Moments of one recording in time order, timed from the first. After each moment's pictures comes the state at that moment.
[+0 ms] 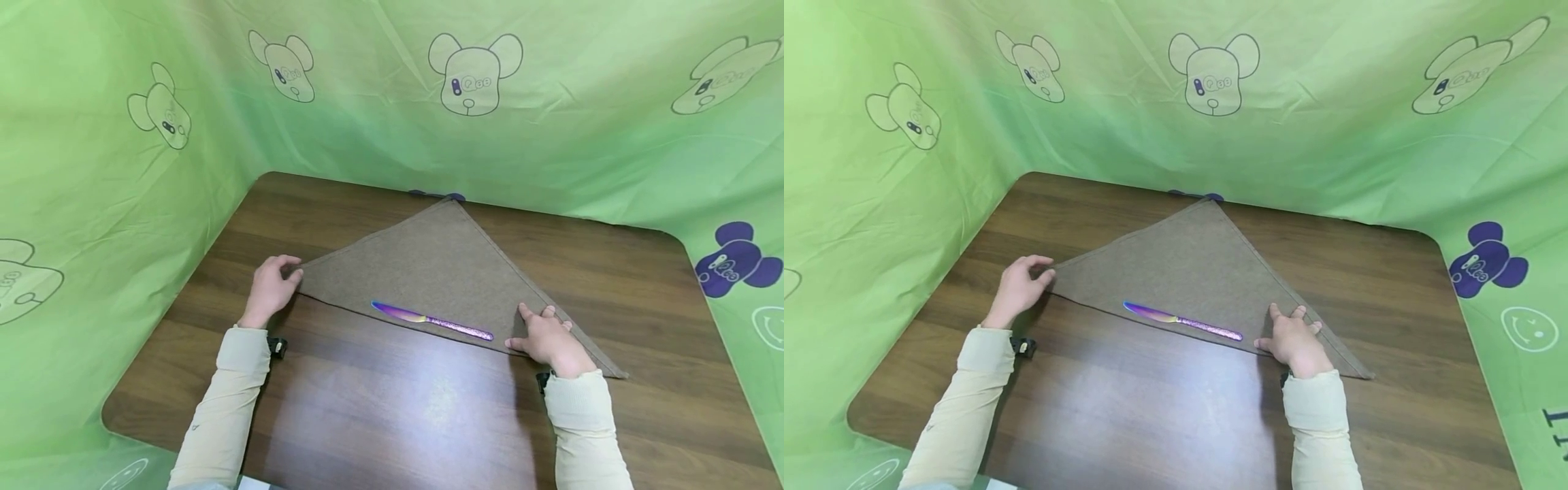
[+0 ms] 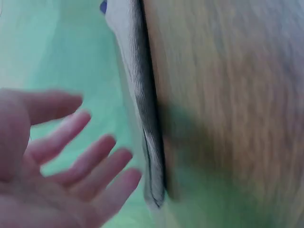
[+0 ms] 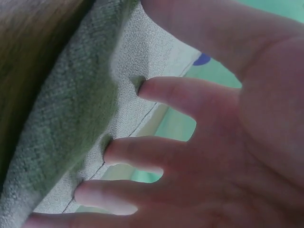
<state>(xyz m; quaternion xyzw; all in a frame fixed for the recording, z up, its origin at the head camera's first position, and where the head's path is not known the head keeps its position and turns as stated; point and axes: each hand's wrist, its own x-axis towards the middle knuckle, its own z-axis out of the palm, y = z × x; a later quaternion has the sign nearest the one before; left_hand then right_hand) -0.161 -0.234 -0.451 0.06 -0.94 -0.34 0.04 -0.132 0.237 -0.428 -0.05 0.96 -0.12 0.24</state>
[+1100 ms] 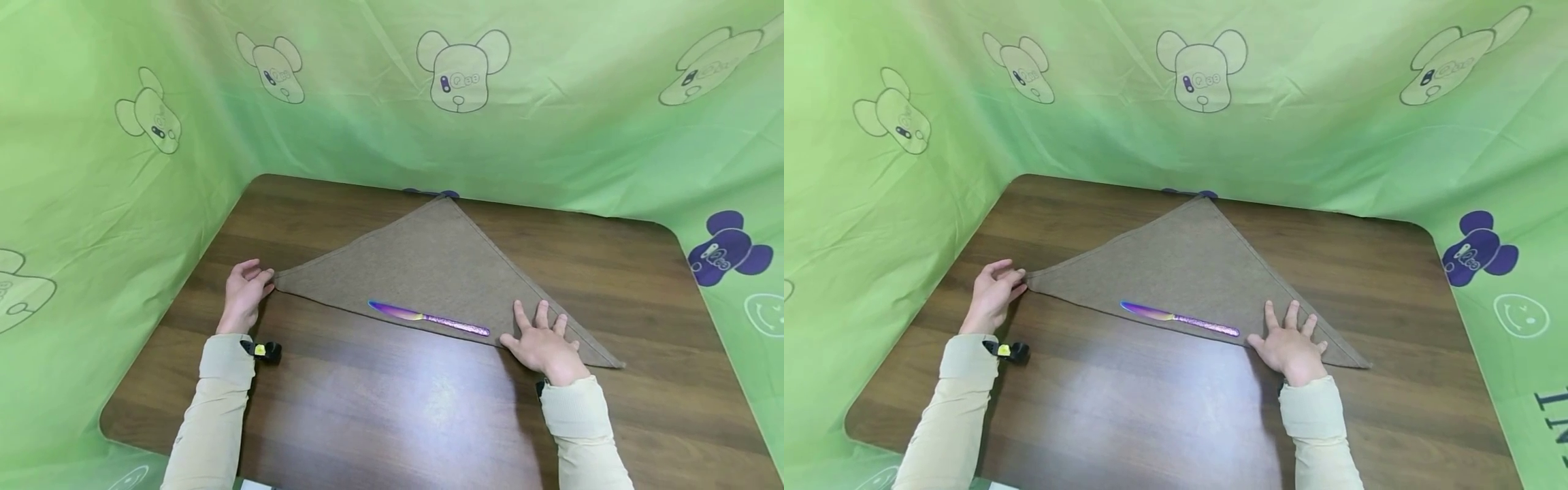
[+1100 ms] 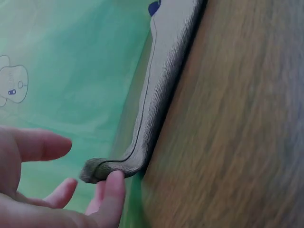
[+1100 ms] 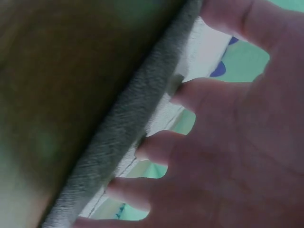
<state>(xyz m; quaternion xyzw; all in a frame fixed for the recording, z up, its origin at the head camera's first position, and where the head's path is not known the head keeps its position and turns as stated) -0.156 -0.252 -0.452 0.28 -0.70 -0.66 0.00 -0.114 0.238 -0.439 0.01 0.95 -0.12 0.29</state>
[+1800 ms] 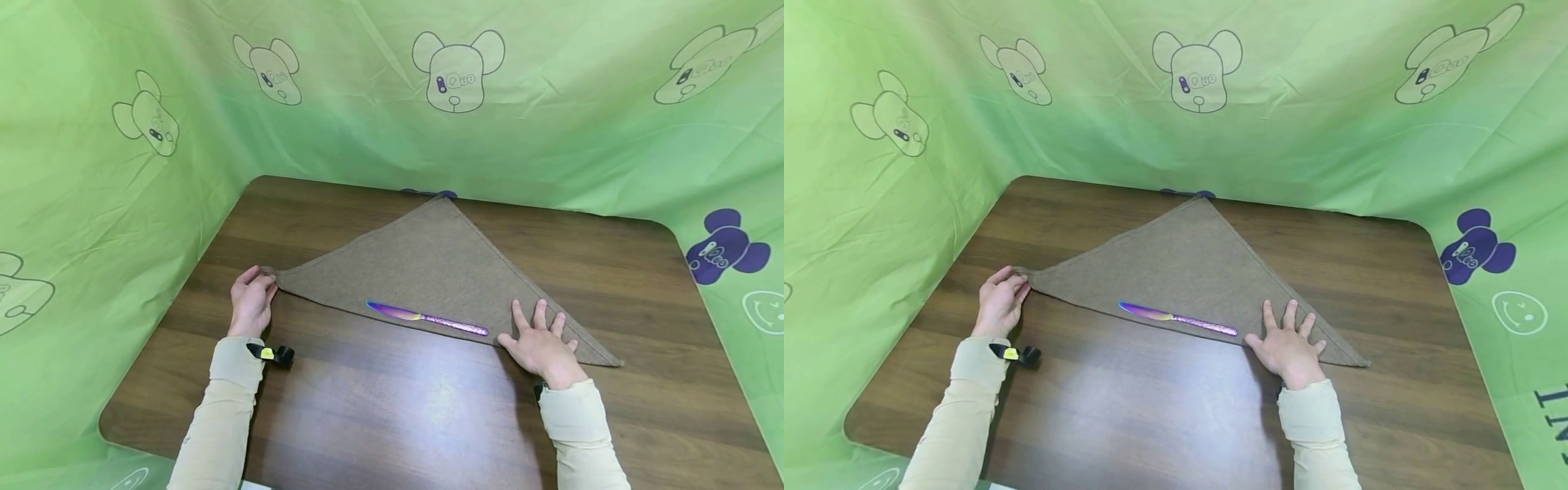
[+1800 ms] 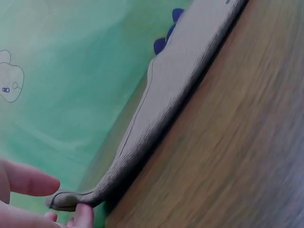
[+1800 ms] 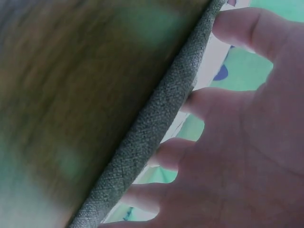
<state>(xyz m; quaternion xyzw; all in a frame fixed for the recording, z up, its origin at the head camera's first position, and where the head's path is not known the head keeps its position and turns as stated) -0.161 -0.236 -0.462 0.32 -0.54 -0.78 0.06 -0.110 0.239 -0.444 0.01 0.95 -0.13 0.27</state>
